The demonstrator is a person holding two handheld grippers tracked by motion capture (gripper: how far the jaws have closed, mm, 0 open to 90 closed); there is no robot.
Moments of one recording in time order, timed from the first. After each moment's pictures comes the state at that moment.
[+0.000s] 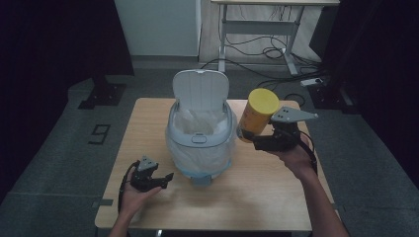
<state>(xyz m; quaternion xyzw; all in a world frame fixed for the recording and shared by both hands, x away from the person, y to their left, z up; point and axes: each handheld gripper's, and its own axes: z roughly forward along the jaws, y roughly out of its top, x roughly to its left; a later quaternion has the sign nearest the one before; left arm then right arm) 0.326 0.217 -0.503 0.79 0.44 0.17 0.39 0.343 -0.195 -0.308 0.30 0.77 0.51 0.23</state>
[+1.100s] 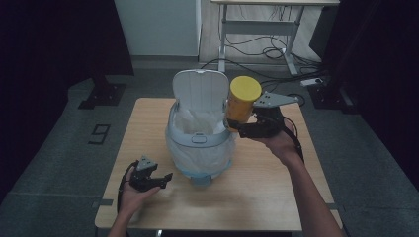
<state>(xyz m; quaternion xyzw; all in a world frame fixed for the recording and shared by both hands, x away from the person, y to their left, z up) 0.328 0.221 -0.504 0.79 0.44 0.16 0.38 0.369 -0.158 -0.290 0.29 0.78 0.51 0.23</state>
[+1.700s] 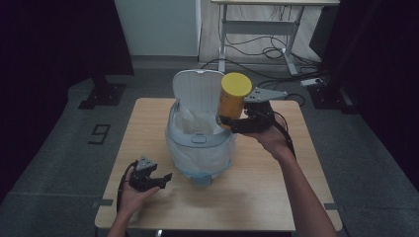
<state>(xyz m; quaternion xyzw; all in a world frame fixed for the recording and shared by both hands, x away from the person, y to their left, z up) 0.328 0.223 -0.505 0.79 0.44 0.16 0.38 0.384 -0.140 -0.289 0.28 0.79 0.51 0.22</state>
